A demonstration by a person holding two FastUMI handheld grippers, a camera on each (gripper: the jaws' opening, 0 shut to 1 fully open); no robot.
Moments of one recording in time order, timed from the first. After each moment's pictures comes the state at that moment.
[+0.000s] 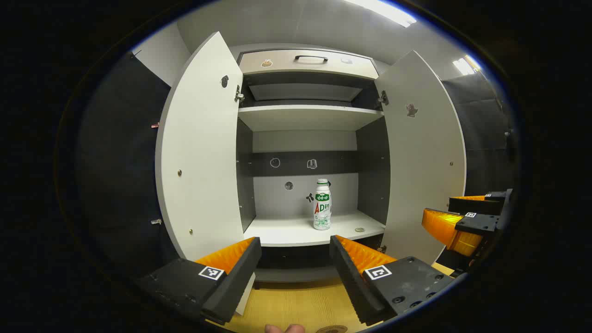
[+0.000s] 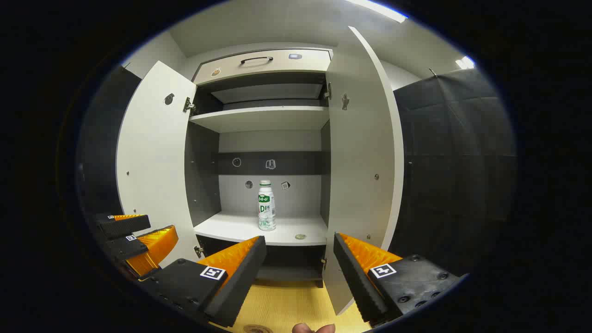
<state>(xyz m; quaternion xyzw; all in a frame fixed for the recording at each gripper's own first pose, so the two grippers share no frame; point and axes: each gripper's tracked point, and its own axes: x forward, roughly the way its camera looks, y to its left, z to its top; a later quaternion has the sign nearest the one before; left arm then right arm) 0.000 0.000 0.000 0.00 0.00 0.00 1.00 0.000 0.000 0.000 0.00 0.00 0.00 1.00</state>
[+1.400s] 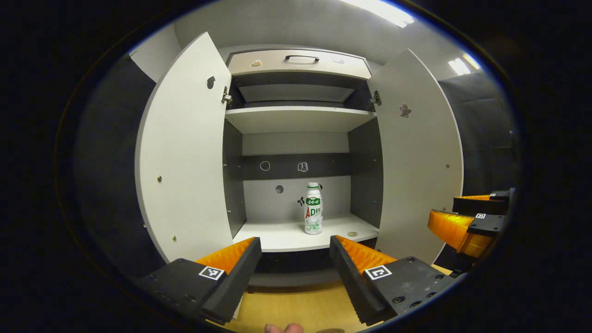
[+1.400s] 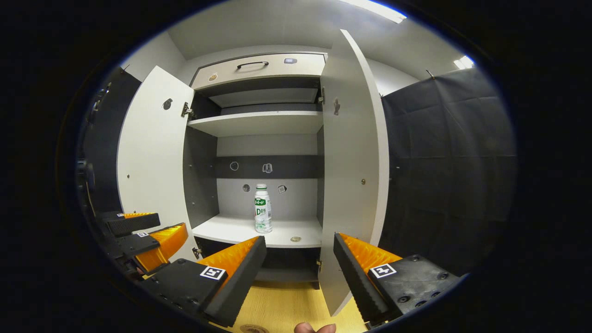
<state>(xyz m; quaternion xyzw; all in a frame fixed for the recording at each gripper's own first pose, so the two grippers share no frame) 0.028 -0.026 0.008 0.01 -0.01 -0.03 1.00 -0.011 -0.022 0.008 0.00 -0.01 -0.01 1.00</state>
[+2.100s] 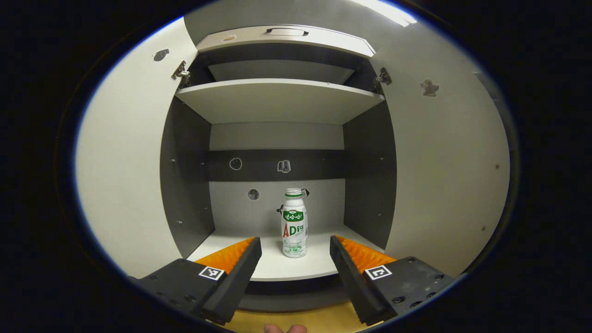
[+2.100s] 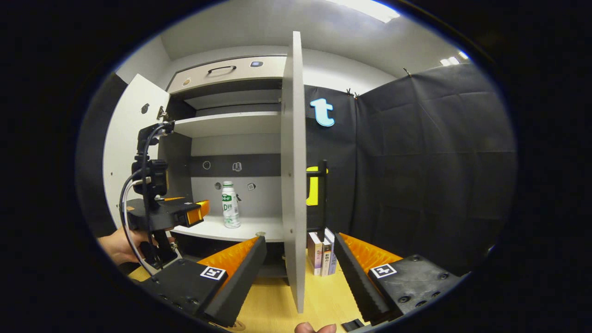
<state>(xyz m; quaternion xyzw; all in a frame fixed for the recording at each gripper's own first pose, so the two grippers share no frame) 0.204 -0.080 0.007 -0.02 -0.01 -0.06 1.00 -0.025 -0.121 0.001 0.00 -0.01 -0.07 1.00</state>
